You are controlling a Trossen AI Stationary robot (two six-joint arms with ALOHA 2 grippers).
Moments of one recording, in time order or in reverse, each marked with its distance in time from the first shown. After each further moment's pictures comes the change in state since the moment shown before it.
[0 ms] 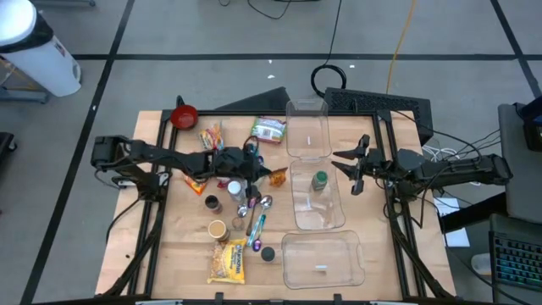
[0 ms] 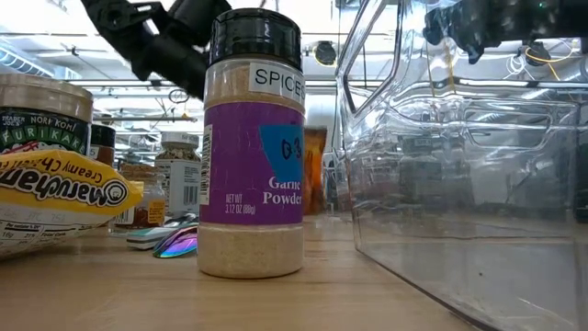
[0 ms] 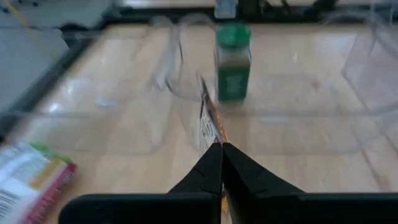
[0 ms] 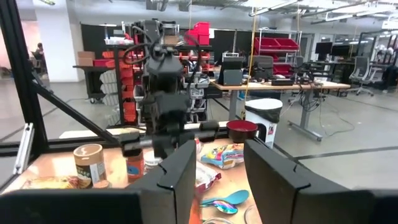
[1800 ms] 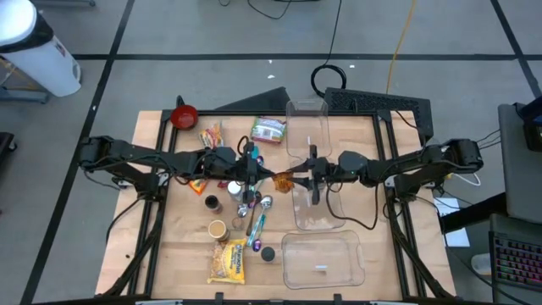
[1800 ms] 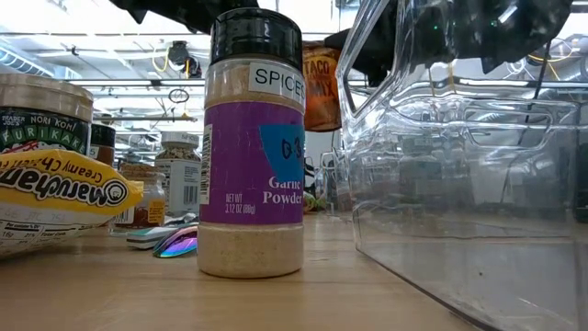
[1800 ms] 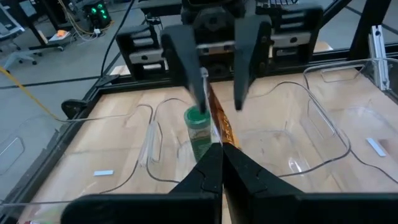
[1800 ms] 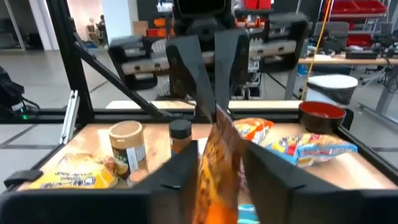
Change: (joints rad) left arm -0.114 -0.118 0.146 -0.134 -0.049 0.077; right arm -0.048 0.814 0.227 0.474 -0.289 0.026
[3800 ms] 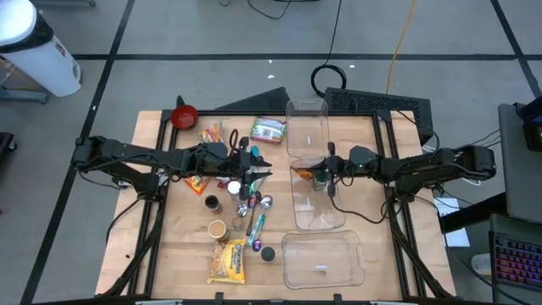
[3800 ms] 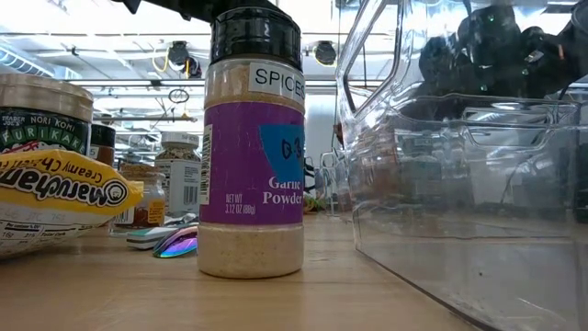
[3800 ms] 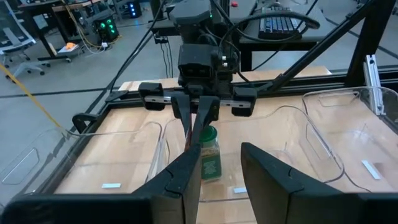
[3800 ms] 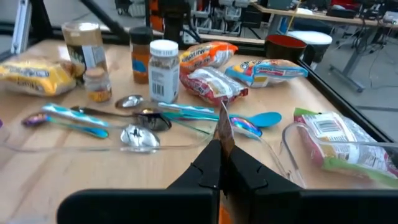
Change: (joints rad) left arm 0.011 -0.070 0.000 0.000 -0.001 -0.021; right arm -0.198 -0.167 -0.278 -0.112 -0.102 -0.158
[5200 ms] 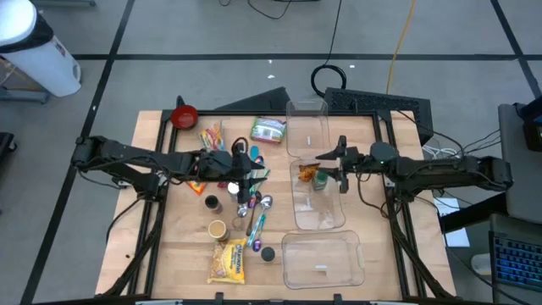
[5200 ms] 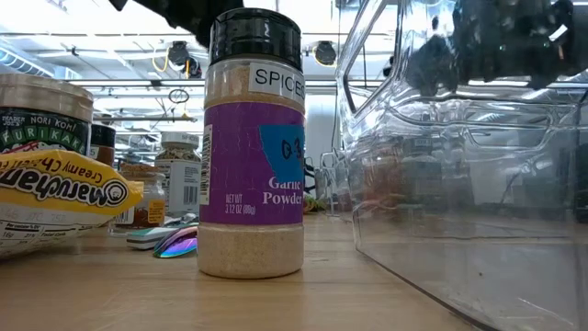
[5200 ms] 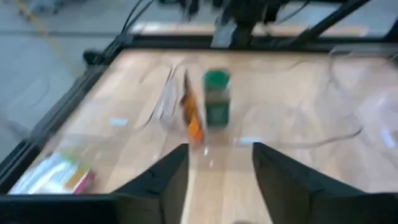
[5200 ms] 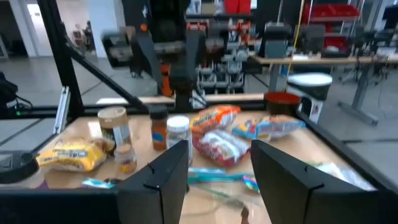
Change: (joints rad) left arm -0.048 0.000 0.000 -0.207 -0.140 -0.143; right arm -0.014 -0.314 0.000 -0.078 -0.056 0.156
